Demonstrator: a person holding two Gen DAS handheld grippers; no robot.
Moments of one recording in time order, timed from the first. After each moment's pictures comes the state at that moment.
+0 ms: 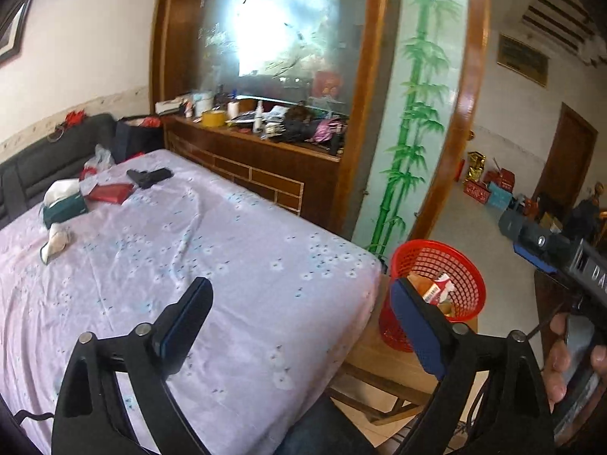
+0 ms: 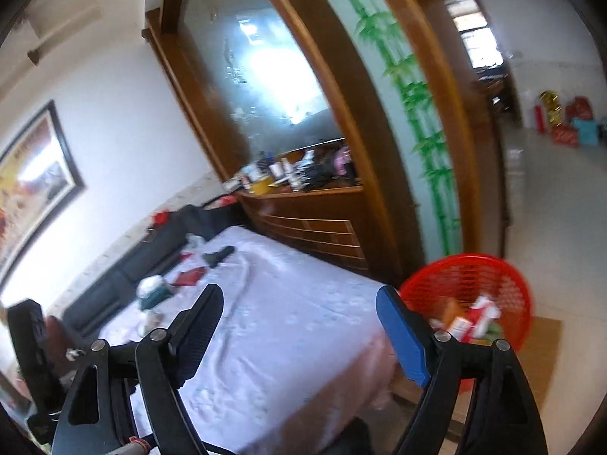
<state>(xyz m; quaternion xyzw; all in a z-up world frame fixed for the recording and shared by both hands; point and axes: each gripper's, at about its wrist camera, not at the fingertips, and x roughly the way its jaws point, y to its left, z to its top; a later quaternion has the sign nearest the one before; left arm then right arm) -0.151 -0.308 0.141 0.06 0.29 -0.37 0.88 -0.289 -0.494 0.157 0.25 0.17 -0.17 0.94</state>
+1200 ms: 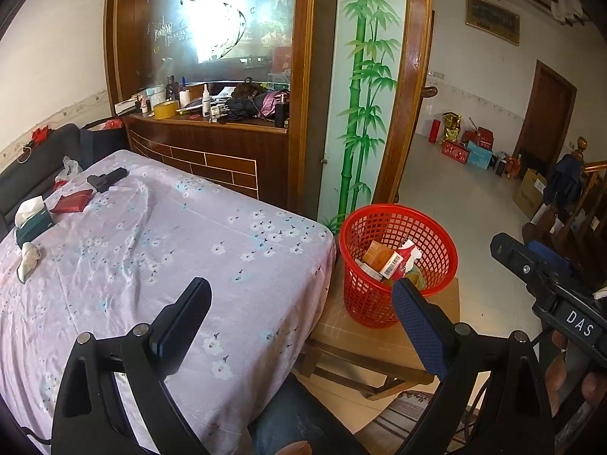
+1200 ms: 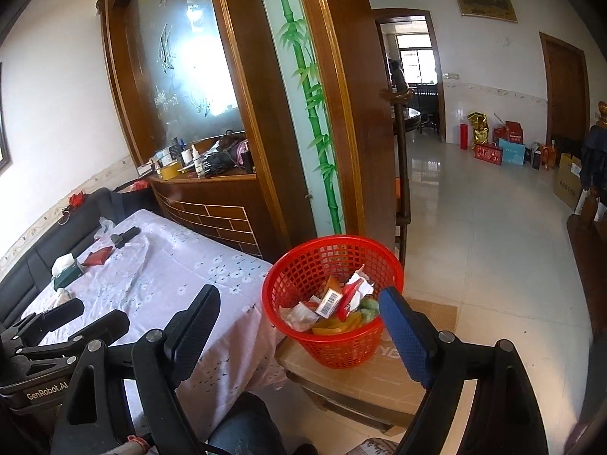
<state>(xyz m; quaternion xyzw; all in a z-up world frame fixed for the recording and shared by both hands) -0.189 -0.373 0.127 0.12 0.32 -0.41 0.85 -0.360 -0.506 0.145 0.19 0.23 -0.33 0.90</state>
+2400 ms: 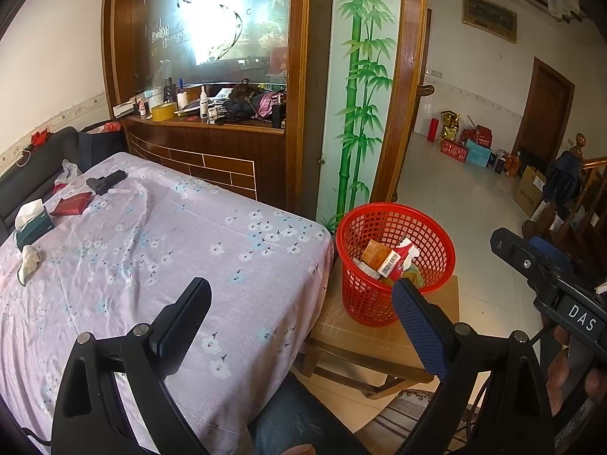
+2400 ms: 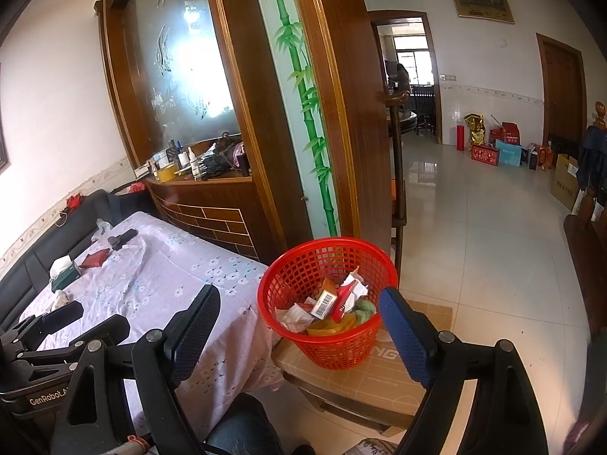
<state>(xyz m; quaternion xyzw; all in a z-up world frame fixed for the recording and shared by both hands) -0.193 -0.374 0.127 0.12 0.31 -0.41 0.85 -0.362 -0.507 0.147 0.20 0.22 -0.33 0.89</state>
